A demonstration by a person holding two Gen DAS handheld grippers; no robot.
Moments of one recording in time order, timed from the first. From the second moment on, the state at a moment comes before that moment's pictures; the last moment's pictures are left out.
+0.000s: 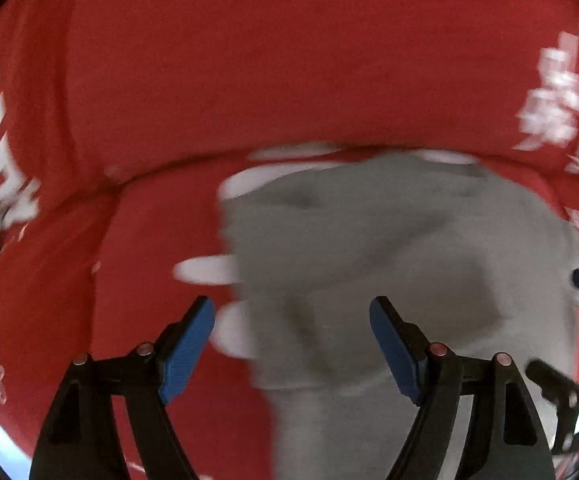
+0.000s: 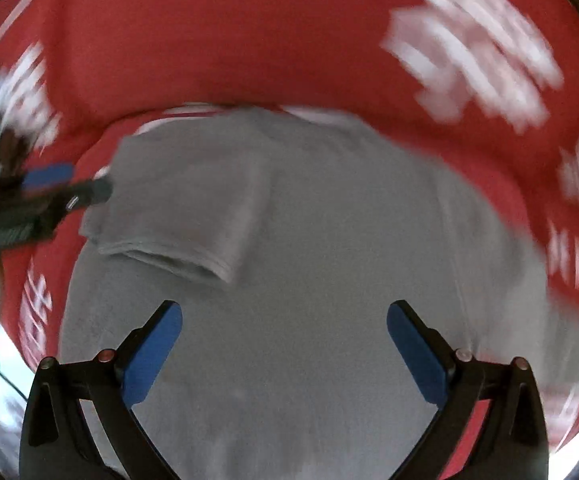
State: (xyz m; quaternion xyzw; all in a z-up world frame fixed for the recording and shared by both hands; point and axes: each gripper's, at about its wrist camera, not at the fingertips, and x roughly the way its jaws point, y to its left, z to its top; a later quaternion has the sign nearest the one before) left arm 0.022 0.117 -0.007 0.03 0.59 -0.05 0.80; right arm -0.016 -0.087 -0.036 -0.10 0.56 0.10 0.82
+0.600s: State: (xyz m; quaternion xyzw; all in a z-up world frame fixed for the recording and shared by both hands) left arm 0.037 0.140 -0.063 0.03 0.63 -0.01 0.78; right arm 0.036 -0.148 -0.053 0.12 0.53 0.01 0.84
